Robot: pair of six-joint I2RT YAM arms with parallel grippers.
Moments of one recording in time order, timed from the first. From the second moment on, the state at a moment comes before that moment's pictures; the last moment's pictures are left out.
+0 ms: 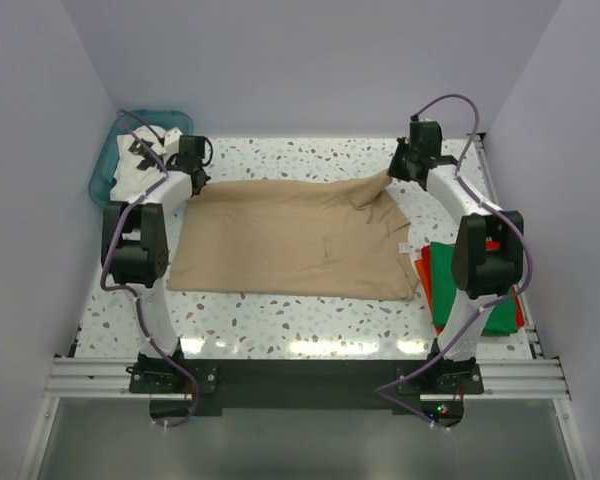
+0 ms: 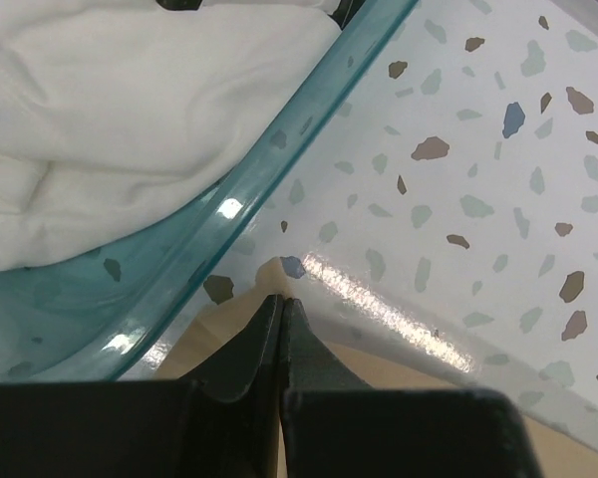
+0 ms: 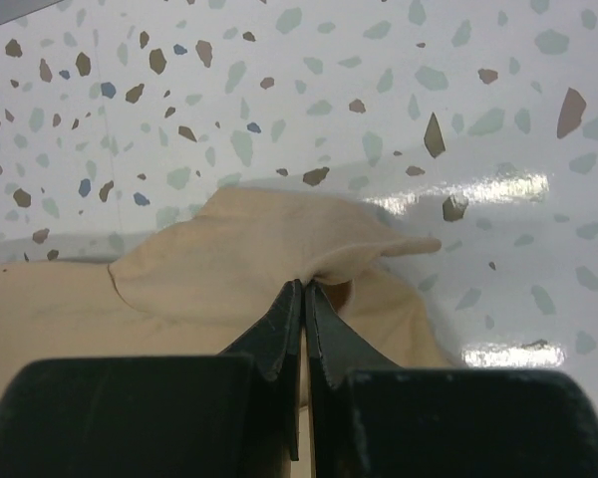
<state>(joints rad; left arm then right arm) -0.07 2.02 1.46 -0.22 -0.46 -0.55 0.11 1.93 1.54 -0.31 0.01 0.38</state>
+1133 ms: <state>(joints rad) -0.06 1.70 1.11 -0.25 -0.46 -0.62 0.15 1.38 0.93 -0.30 0.01 0.47</state>
